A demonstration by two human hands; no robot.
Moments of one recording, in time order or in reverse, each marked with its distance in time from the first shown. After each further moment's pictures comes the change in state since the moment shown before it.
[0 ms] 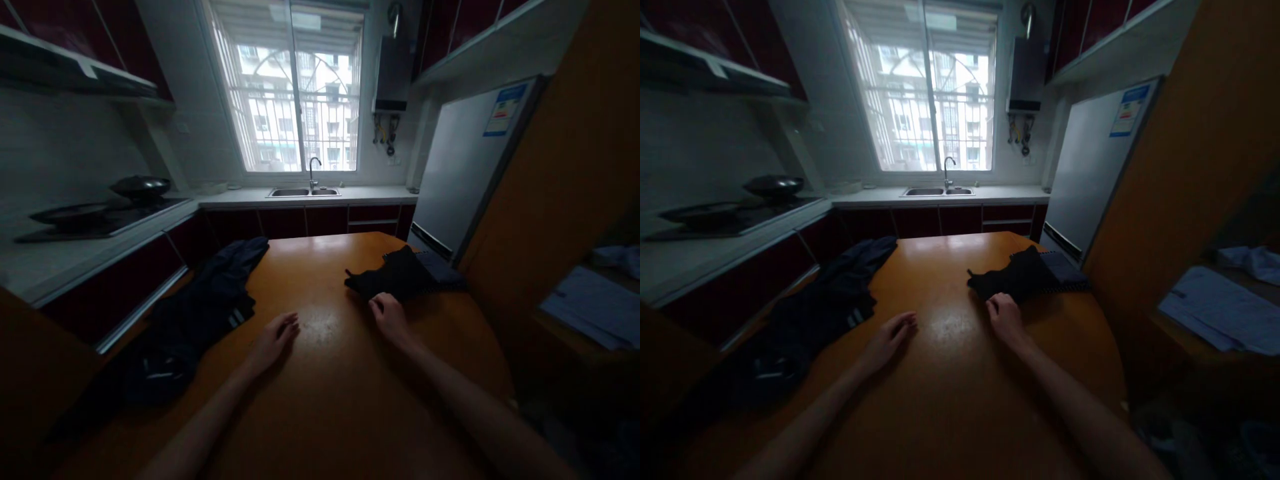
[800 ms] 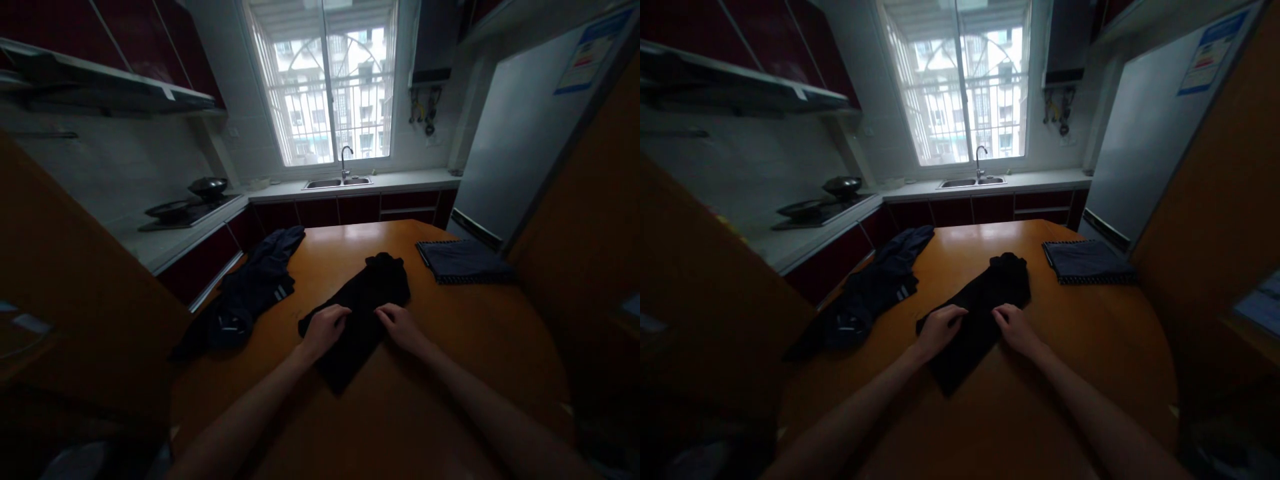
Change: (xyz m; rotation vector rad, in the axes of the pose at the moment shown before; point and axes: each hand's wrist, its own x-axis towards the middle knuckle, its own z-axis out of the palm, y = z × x) left_hand -0.032 0.091 0.040 0.387 0.030 0.296; right_hand -0.044 -0.017 0.048 0.430 -0.232 -0.014
